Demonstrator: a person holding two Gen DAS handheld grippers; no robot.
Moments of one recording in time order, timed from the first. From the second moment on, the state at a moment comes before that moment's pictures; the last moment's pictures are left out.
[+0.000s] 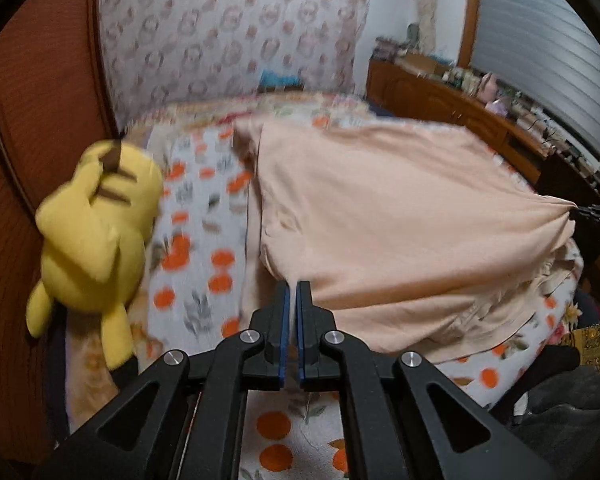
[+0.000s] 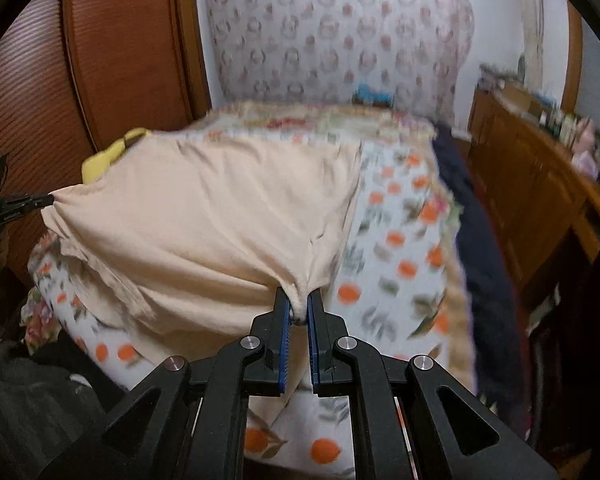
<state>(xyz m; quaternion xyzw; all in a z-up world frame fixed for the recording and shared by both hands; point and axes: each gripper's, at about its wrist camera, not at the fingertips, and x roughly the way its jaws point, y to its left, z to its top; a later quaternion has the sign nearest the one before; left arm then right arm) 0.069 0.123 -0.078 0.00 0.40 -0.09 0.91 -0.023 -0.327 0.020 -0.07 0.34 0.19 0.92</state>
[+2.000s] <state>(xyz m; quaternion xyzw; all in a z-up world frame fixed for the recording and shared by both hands) 0.072 0.121 -0.119 -0.01 0.42 -0.04 0.91 0.017 -0.248 -0.053 -0.10 0.33 0.17 0.92</state>
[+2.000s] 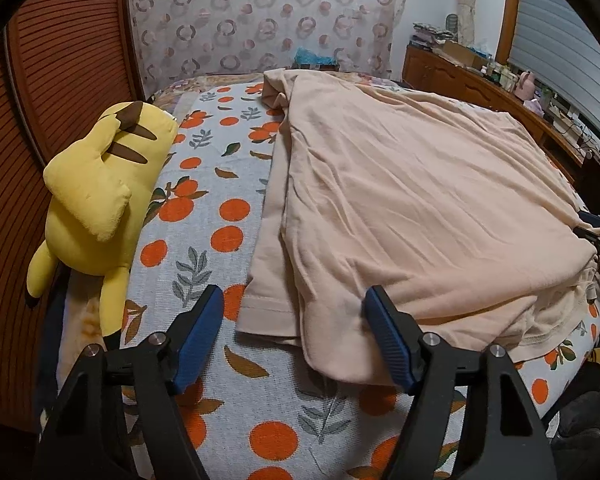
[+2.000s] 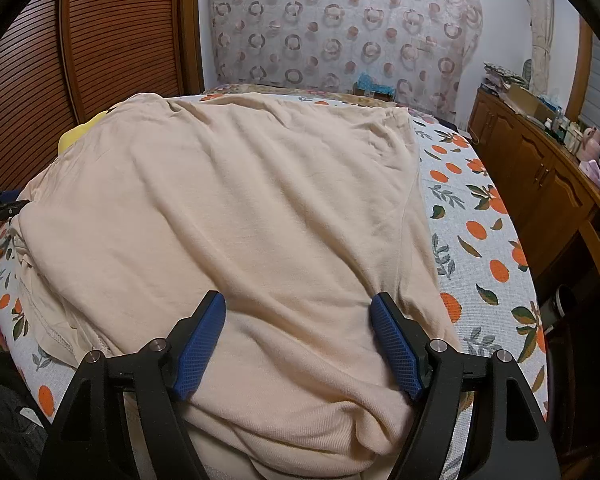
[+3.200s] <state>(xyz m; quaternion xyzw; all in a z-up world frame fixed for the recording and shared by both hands) 0.111 -0.084 0.020 -0.03 0.28 -0.33 0.90 -0.022 -0.314 -0.013 -0.05 0.29 0.15 0.94</state>
